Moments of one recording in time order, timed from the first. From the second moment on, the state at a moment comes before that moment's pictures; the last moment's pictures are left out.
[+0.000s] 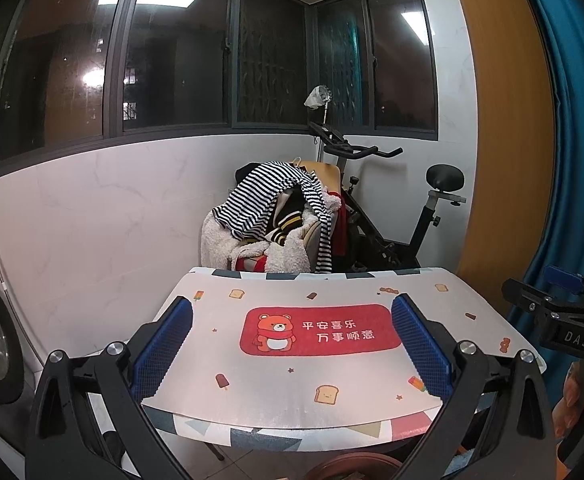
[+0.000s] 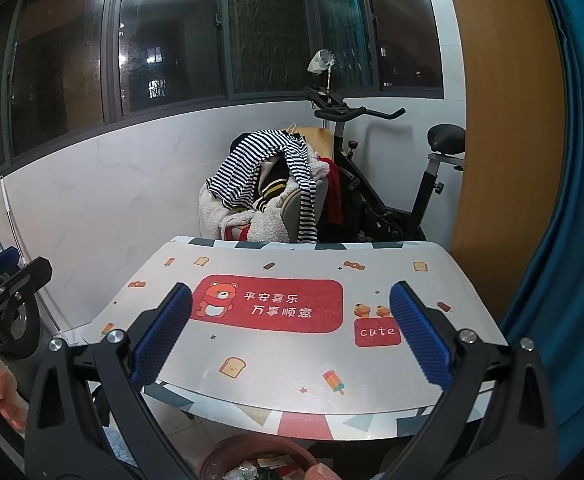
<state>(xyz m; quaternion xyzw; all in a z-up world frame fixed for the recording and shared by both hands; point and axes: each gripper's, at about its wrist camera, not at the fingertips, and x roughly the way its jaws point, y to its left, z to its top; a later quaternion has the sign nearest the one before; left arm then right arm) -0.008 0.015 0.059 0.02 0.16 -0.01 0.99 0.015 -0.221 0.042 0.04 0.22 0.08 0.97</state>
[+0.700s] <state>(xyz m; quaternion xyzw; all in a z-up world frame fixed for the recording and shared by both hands) -0.010 0.014 0.062 0.01 0.16 -0.01 0.99 0.015 -0.223 0.043 0.04 0.22 0.07 0.97</state>
